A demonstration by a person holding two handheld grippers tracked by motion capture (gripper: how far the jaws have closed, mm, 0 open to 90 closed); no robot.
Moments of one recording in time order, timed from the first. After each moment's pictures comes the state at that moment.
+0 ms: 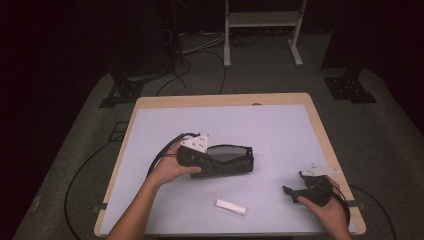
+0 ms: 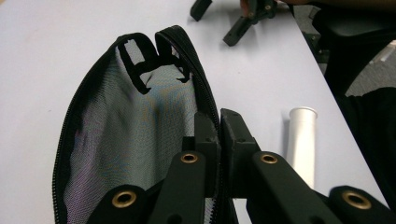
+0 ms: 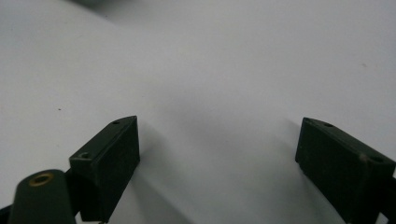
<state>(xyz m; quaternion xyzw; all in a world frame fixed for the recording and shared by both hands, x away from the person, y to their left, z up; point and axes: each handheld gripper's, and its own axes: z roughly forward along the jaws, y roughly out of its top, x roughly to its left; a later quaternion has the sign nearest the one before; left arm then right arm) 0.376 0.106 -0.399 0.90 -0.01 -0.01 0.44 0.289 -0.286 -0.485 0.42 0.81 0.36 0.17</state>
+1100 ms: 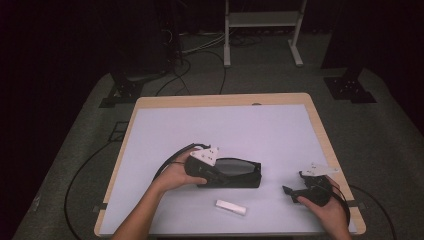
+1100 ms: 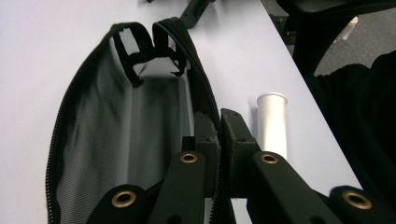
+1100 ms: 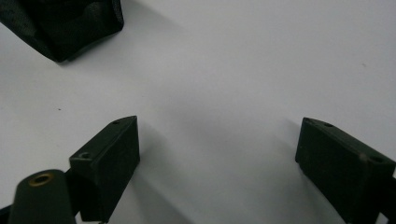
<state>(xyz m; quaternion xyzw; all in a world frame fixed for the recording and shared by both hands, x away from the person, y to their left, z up) 0.362 0.087 -0.422 0.90 -0.06 -0.06 0.42 0.289 -0.286 -0.485 0.42 0.81 0.36 0.18</state>
